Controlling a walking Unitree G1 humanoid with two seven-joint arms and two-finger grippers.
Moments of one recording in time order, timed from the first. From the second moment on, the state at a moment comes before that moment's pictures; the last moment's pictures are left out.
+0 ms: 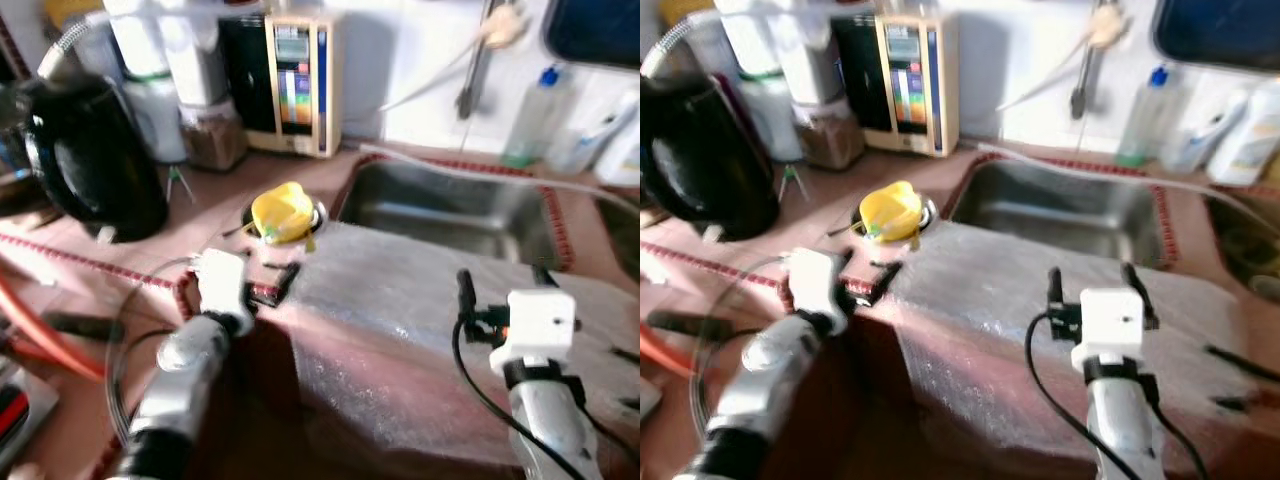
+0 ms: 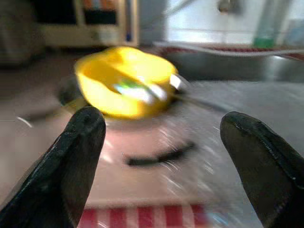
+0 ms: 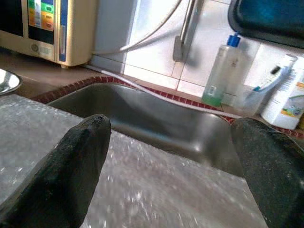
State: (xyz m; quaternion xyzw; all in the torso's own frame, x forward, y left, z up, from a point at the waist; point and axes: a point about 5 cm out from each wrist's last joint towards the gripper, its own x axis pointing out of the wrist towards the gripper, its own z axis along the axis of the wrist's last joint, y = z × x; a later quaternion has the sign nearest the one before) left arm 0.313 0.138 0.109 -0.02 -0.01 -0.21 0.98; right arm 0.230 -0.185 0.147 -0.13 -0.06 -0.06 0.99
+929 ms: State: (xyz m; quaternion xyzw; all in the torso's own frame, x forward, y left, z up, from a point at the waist) left arm 0.272 0.187 0.117 0.05 -0.01 -0.15 0.99; right arm 0.173 -0.186 0.134 -0.10 0.00 -0.09 0.99
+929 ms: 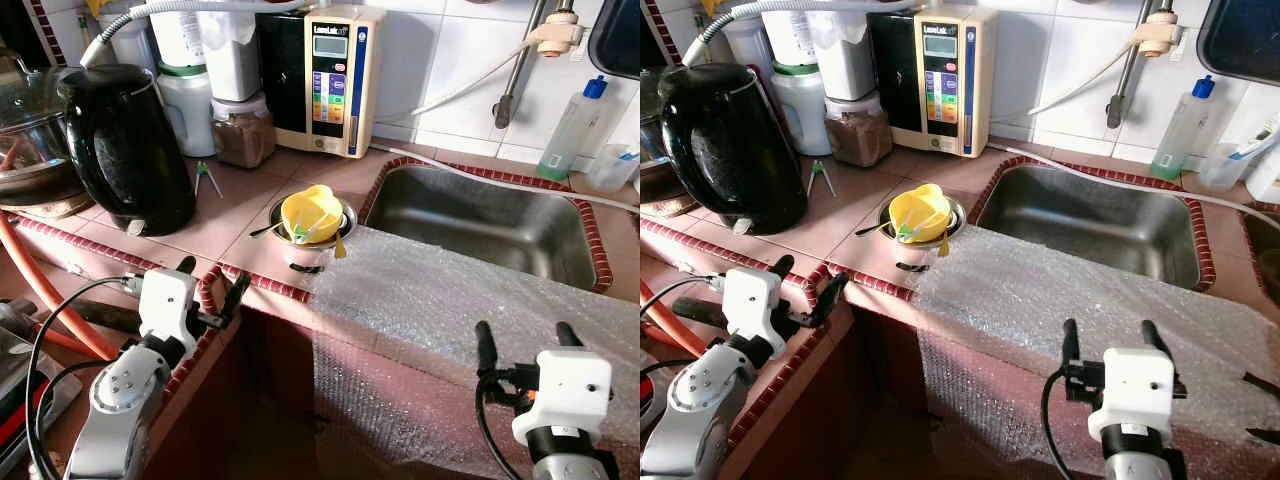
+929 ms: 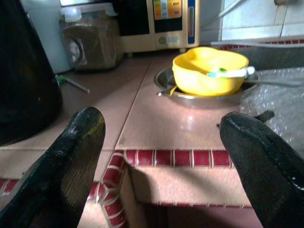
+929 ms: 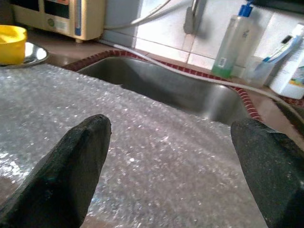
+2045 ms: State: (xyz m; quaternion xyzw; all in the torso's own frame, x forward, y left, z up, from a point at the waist) left arm 0.280 0.171 0.129 0.02 -0.02 -0.16 0.99; right arm 0.173 -0.186 0.140 -0.10 -0.01 -0.09 0.99
